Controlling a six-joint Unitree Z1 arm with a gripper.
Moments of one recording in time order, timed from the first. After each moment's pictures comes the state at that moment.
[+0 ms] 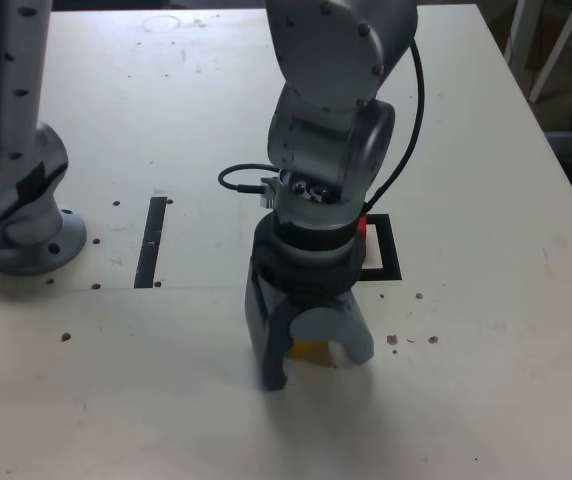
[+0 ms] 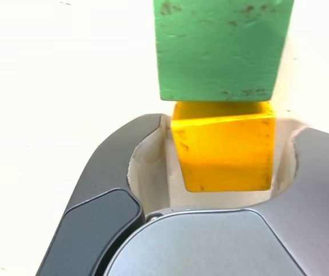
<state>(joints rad) -0.45 2.03 -1.32 0.95 -0.10 -0.69</state>
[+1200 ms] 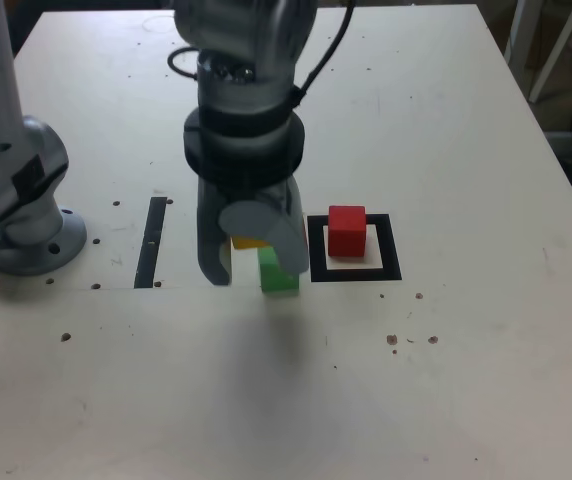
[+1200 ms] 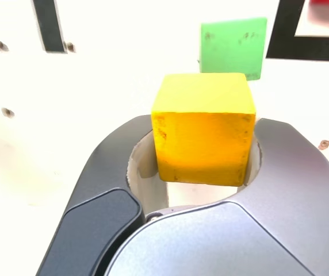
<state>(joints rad) -0.46 1.79 -1.36 1.24 0.06 -0.54</state>
